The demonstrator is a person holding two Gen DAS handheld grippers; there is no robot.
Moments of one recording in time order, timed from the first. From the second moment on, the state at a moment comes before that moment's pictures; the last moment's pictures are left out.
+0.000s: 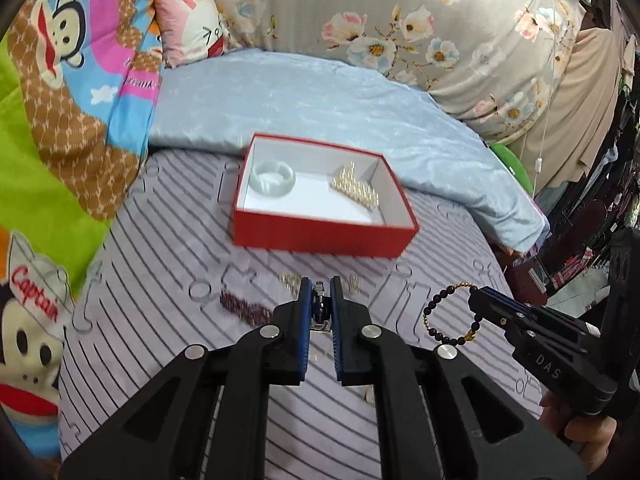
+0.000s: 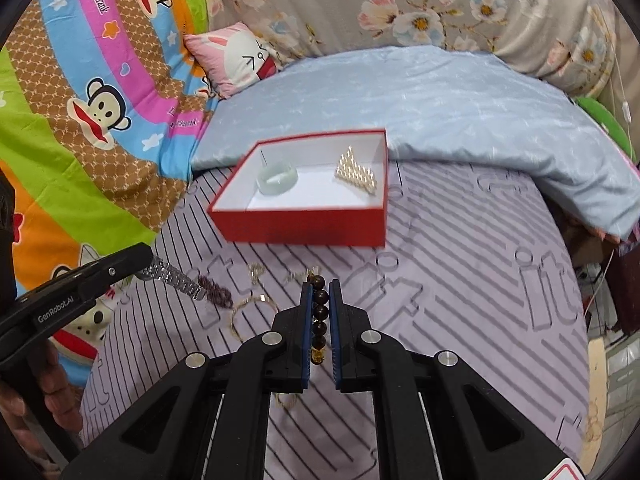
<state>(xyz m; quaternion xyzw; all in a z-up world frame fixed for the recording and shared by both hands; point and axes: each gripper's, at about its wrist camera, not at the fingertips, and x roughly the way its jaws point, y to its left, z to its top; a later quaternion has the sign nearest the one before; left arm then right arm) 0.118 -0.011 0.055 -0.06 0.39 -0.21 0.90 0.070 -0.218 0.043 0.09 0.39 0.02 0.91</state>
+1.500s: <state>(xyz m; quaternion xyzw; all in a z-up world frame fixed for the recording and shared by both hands) 0.316 -0.068 -0.023 -0.02 0.42 -0.14 0.90 0.280 -0.225 -0.031 0.06 0.44 0.00 0.89</state>
